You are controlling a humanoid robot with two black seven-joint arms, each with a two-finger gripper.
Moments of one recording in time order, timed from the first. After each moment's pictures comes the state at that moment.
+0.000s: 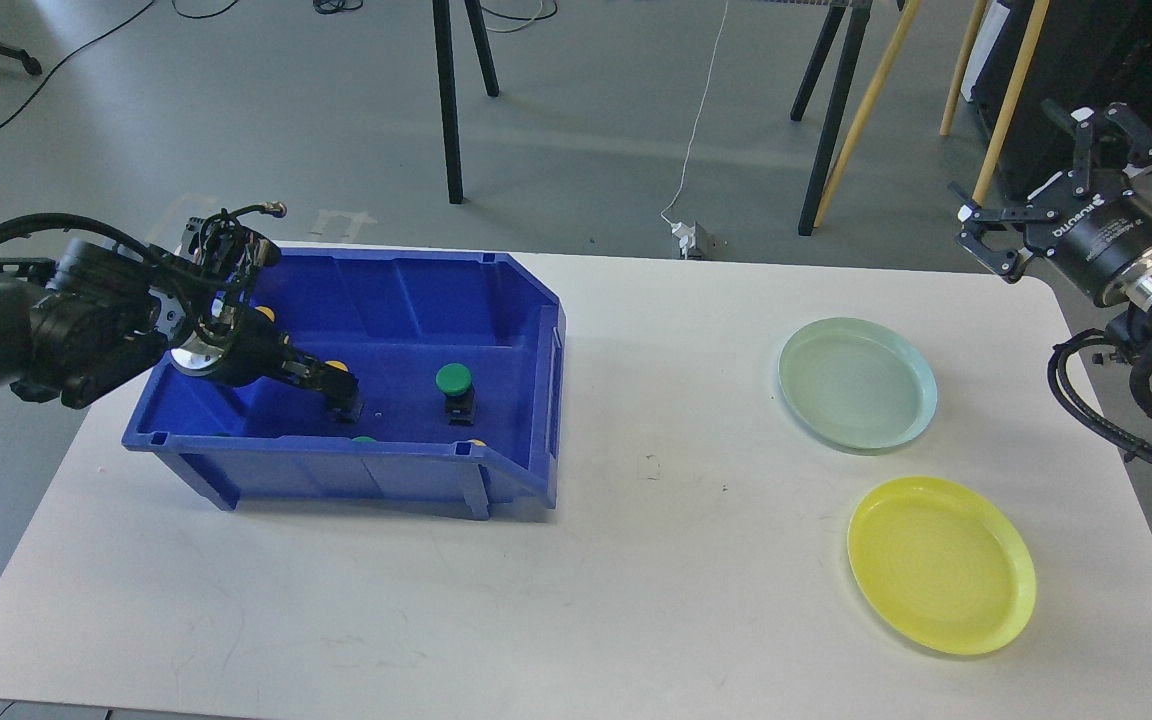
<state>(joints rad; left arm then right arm) -1.26 0.36 0.76 -0.54 1.02 -0.42 -0.49 0.66 -0.60 0.88 0.81 0.29 0.49 -0.09</state>
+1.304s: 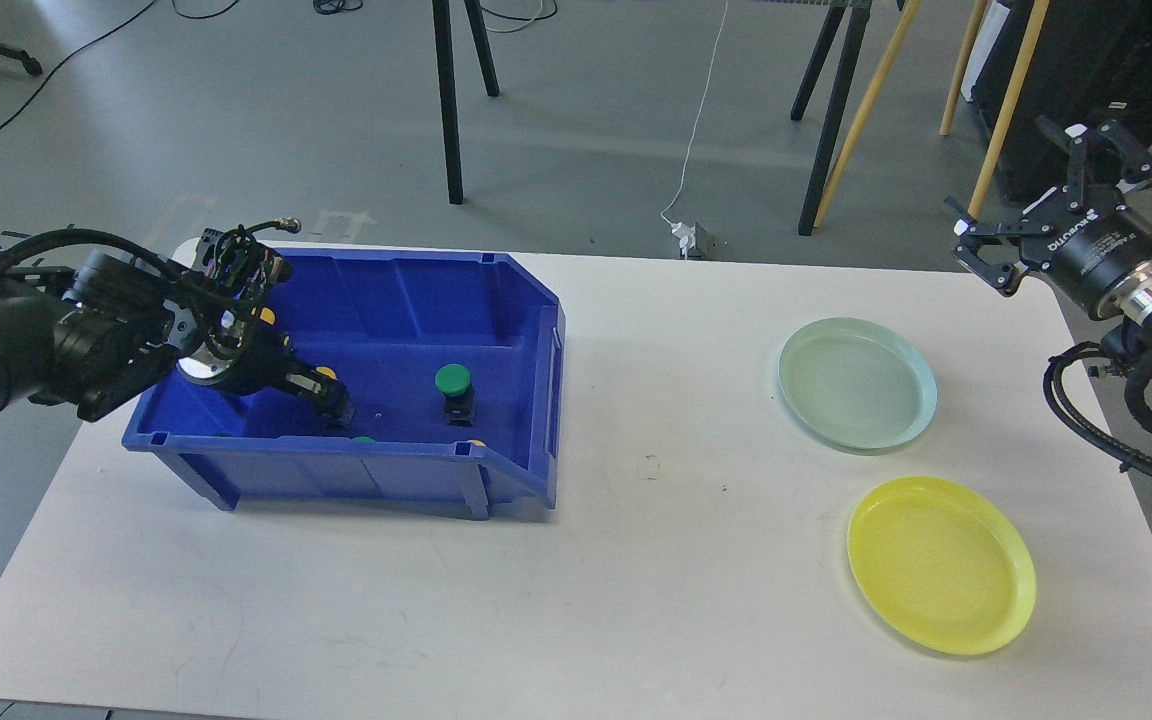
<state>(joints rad) -1.23 0.33 0.73 -0.51 1.11 -0.42 -0.49 0.64 -0.59 0.88 0.80 0.29 0.49 -0.09</state>
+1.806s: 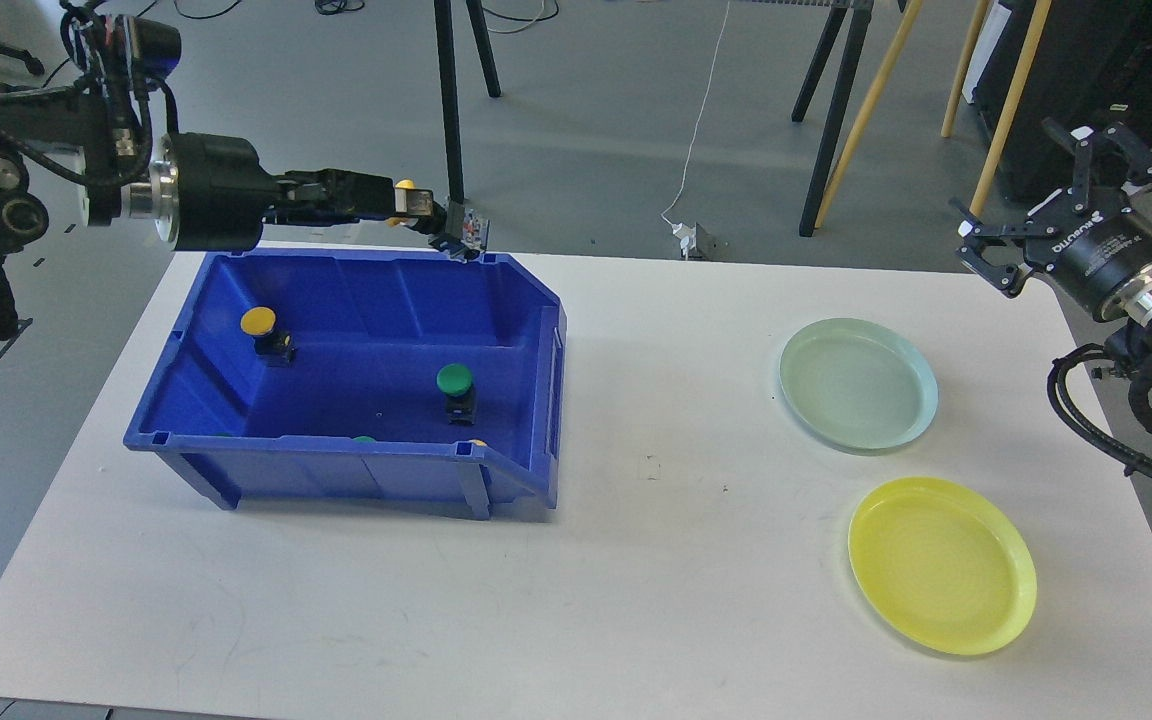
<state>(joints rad) -1.34 0.83 0.03 -1.26 0.87 -0.49 -0.49 0.63 -0.61 0.89 0.84 0.28 0.49 -0.08</state>
